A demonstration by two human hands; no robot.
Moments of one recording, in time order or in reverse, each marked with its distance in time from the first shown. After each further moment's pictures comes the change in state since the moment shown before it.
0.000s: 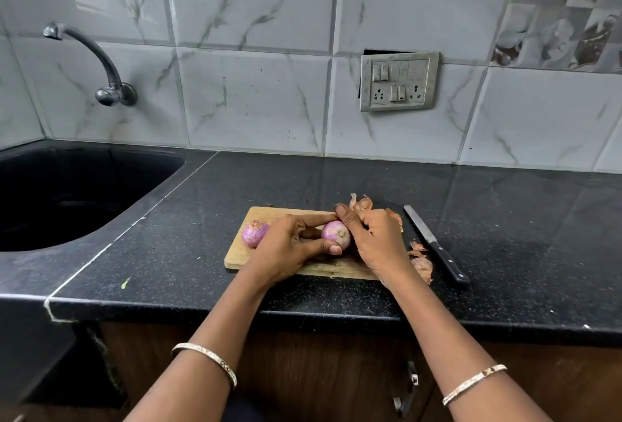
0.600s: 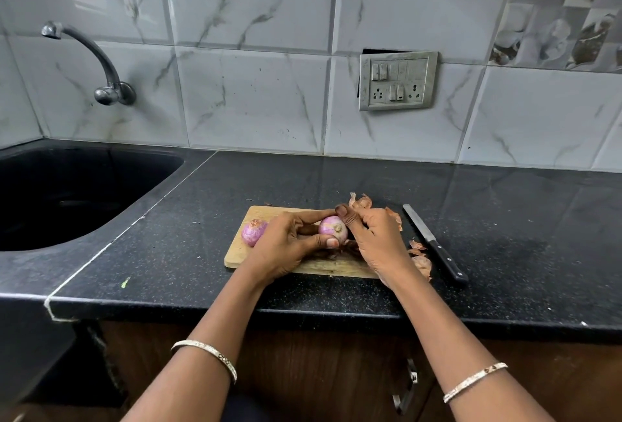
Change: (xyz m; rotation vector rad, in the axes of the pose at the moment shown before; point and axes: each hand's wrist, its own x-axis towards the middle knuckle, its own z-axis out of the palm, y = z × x) left_hand -0.001 0.003 -0.002 -0.115 -0.002 -0.002; right_hand 0.000 0.004 0.000 0.064 -0.084 -0.010
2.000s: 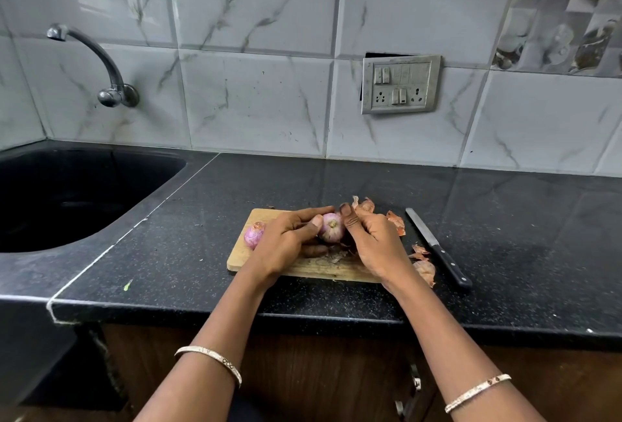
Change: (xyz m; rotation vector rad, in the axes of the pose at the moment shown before) left_hand 0.002 0.000 -0.002 -0.137 0.043 -0.084; right_hand -0.002 -0.002 0.002 -0.064 -0.025 0.019
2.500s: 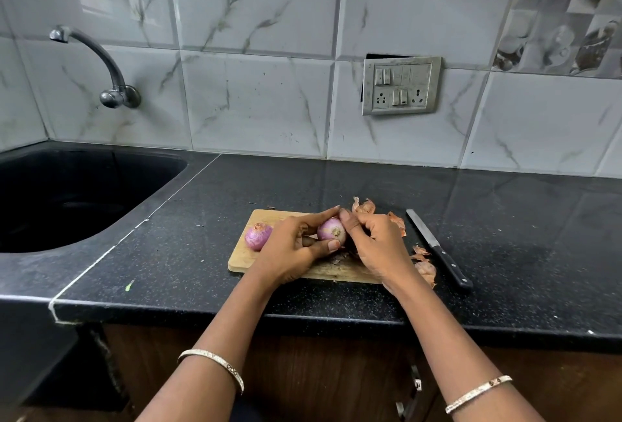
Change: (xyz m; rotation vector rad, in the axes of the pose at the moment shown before) left_hand -0.001 -0.006 0.002 0.265 0.014 0.135; right_hand -0.002 0.000 -0.002 0.056 0.022 0.007
